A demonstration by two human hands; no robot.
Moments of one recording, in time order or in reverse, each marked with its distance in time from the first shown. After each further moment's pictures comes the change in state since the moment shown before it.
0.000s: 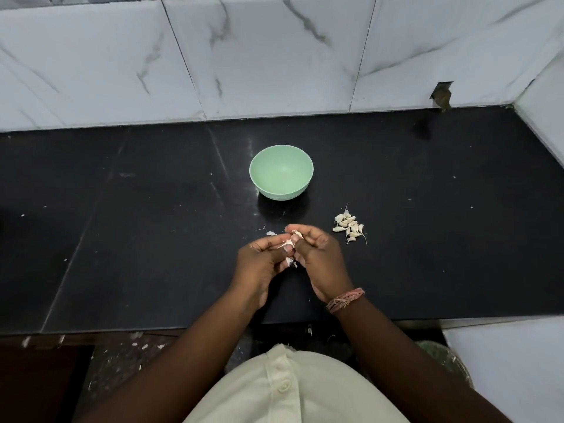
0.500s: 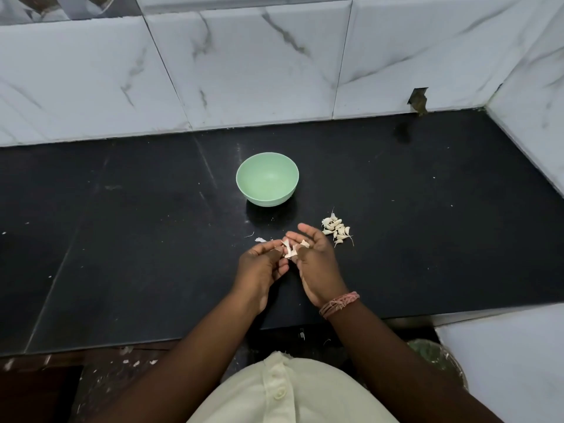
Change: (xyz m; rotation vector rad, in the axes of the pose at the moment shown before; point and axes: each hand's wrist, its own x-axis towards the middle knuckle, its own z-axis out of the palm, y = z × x) left_hand 0.004 -0.007 0.015 0.009 0.041 -0.081; right_hand -0.003 -0.008 -0.004 0.149 0.172 0.103
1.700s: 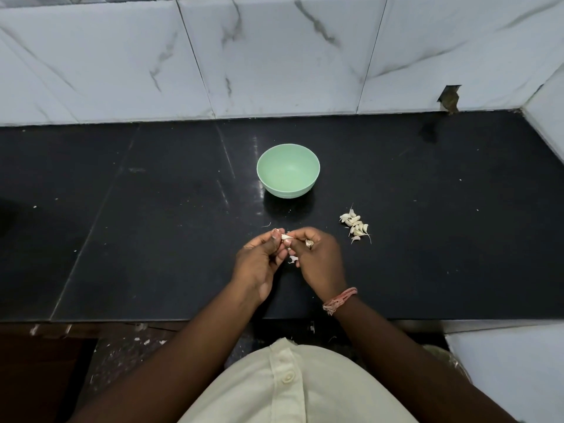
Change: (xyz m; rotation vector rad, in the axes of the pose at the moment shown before) left_hand -0.001 0.007 -0.024 -0.265 0.045 0.053; right_hand -0.004 0.011 0.009 -0.531 -0.113 -0.308
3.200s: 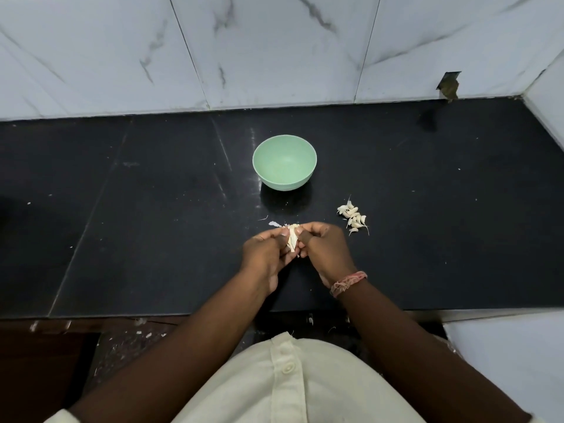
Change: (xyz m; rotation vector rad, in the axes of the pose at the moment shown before) left_hand -0.004 -0.007 0.019 0.185 0.119 -0.068; right_hand 0.011 0.004 -0.013 0.097 0.006 0.234
